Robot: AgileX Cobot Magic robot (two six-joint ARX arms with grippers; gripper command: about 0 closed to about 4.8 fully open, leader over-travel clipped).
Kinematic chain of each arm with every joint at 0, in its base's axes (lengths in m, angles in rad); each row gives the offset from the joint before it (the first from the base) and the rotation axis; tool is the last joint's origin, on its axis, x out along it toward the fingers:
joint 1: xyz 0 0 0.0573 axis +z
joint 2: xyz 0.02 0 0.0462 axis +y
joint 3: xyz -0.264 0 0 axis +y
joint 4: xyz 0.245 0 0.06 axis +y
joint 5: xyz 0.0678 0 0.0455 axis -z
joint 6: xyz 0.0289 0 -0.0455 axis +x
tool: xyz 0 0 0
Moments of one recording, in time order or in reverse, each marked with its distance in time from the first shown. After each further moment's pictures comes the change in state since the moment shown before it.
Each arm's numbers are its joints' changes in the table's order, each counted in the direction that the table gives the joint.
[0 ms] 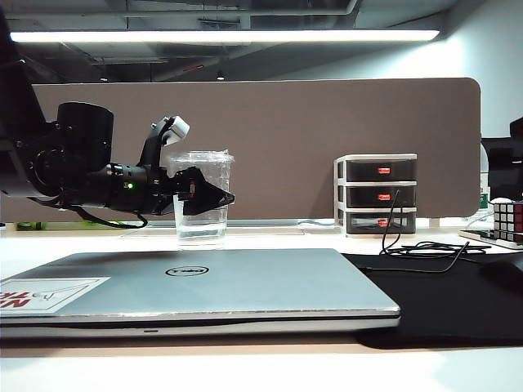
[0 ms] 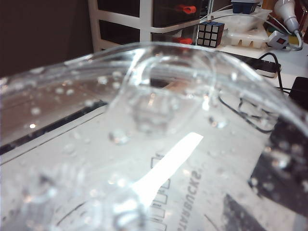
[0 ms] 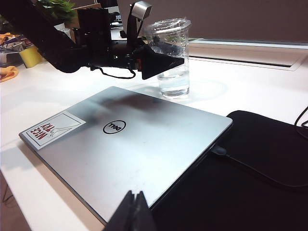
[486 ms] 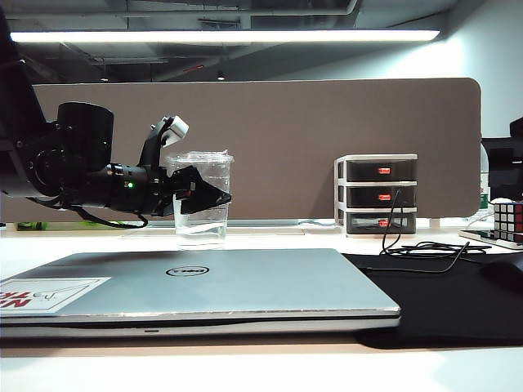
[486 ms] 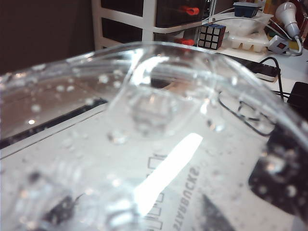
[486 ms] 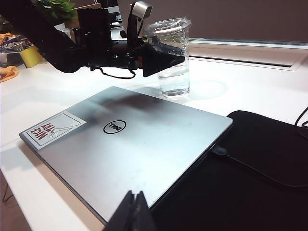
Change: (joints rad) left arm 0.000 0.000 0.000 -0.001 -0.005 -0.035; right arm 0.000 0.000 0.000 0.000 0.000 0.000
